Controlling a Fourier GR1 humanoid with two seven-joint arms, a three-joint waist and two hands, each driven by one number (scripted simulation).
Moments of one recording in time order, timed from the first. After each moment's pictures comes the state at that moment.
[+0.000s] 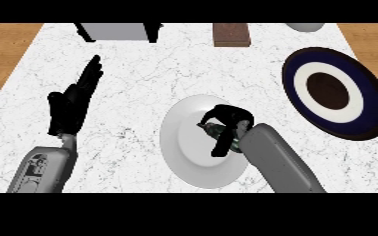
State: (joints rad) left arm -0.25 0.25 -0.05 -1.42 -0.02 0.08 0.10; right arm -0.57 -0.09 0.46 -1.03 0.29 0.55 0.61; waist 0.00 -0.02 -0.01
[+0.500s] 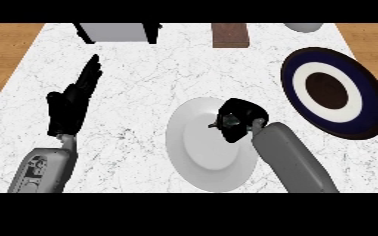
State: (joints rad) left arm -0.24 0.24 -0.03 -1.45 -0.03 0.08 0.12; right arm -0.54 -0.16 0.41 -1.01 0.40 0.44 0.43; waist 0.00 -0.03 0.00
